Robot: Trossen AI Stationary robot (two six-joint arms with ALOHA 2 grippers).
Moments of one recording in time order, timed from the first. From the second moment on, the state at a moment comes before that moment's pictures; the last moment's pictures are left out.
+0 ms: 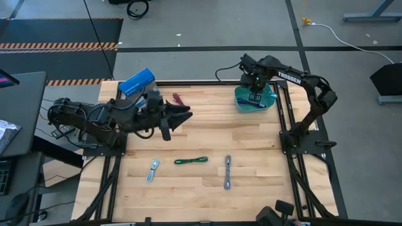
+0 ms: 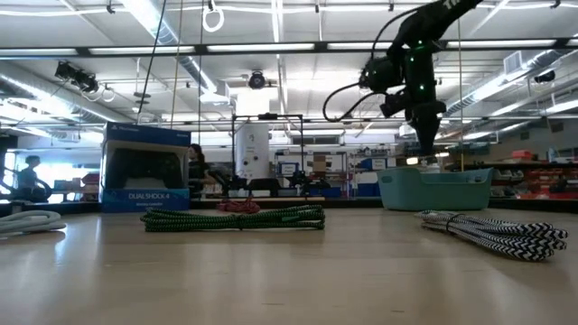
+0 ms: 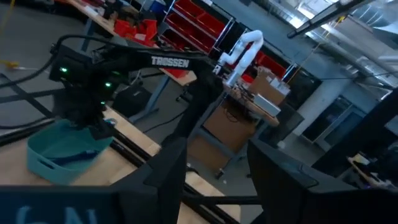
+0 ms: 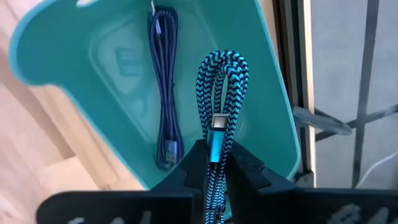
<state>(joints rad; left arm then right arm) -0.29 1.27 1.47 -0.19 -0.55 -0.62 -0.81 1.62 1.33 -1.18 0.18 -0.50</state>
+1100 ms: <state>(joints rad) -0.19 1.27 1.47 -0.16 -0.53 -0.60 -0.69 1.62 1.25 -1.03 0.09 -0.47</state>
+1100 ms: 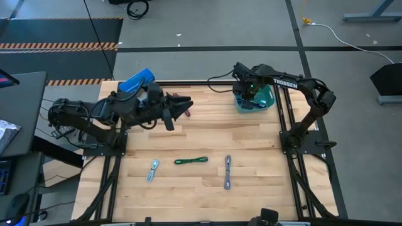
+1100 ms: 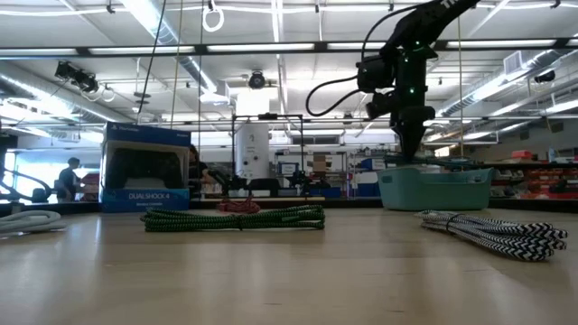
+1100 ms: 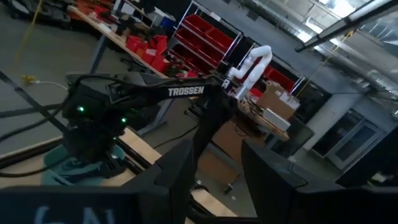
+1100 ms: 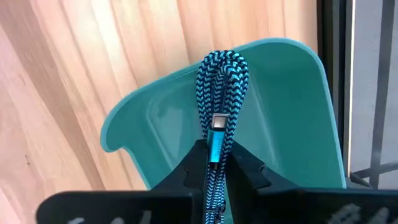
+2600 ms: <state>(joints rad) -0.21 1.28 1.46 -0.19 -0.41 -0.73 -0.76 1.62 1.26 -1.06 0.16 -0.09</state>
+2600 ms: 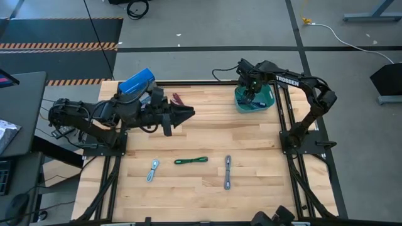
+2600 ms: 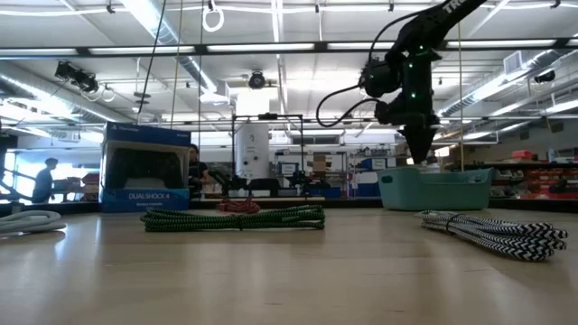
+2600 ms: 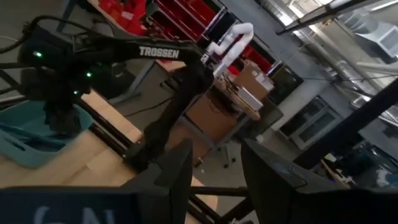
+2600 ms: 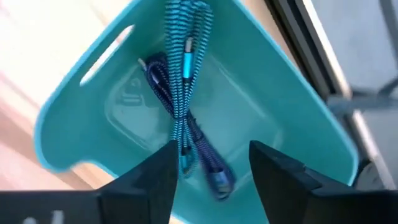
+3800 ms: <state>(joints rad) -0.25 1.24 1.46 -0.68 -0.54 -1.08 -0.65 1.62 1.31 -1.00 0.11 0.07</state>
